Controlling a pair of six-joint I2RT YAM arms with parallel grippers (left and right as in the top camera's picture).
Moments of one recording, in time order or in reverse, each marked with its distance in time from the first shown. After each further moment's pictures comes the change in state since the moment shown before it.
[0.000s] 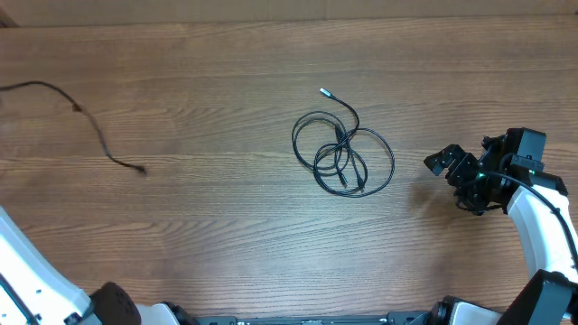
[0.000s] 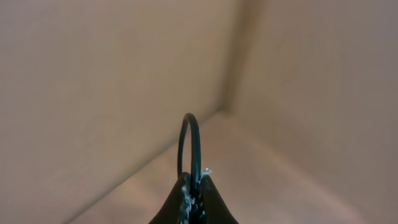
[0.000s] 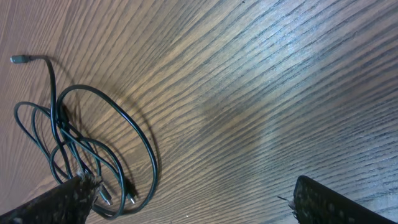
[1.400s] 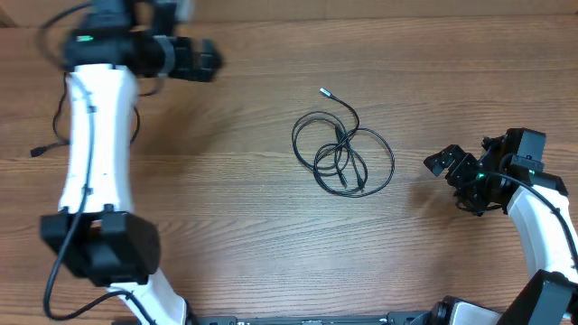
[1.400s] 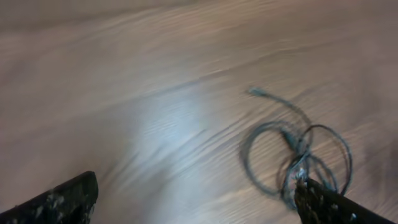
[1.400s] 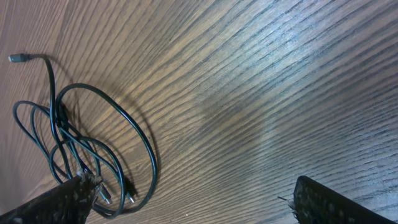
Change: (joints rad) left arm -0.636 0.323 -0.093 -0.142 0.613 0.275; right arm 0.000 0.000 0.000 -0.006 0.000 0.000
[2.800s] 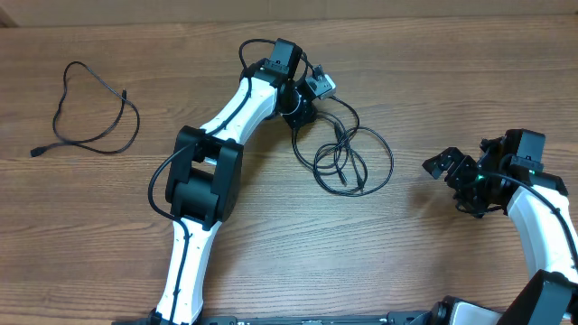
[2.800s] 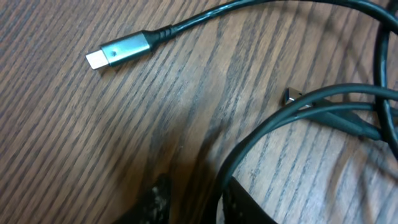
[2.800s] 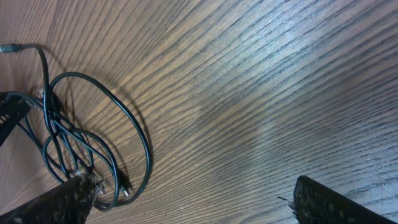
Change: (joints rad) left arm -0.385 0.510 -0.029 0.308 -0.070 0.435; right arm 0.000 0.000 0.000 -0.025 0.000 -0.026
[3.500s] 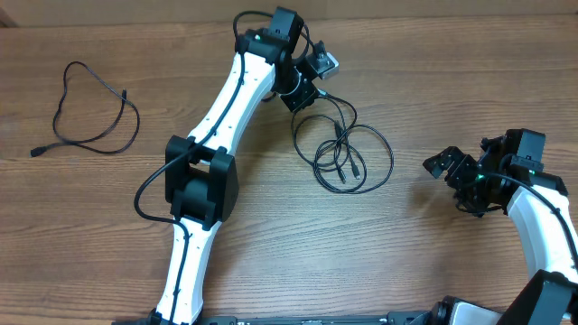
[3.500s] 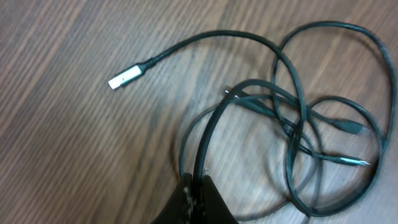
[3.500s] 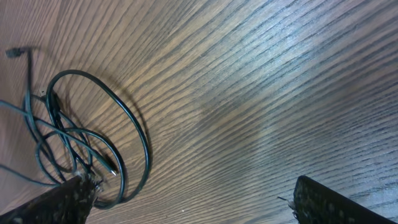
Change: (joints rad) left arm 0.000 0.000 0.360 -0.440 0.004 -0.028; right arm 0.000 0.000 0.000 0.010 0.000 0.000
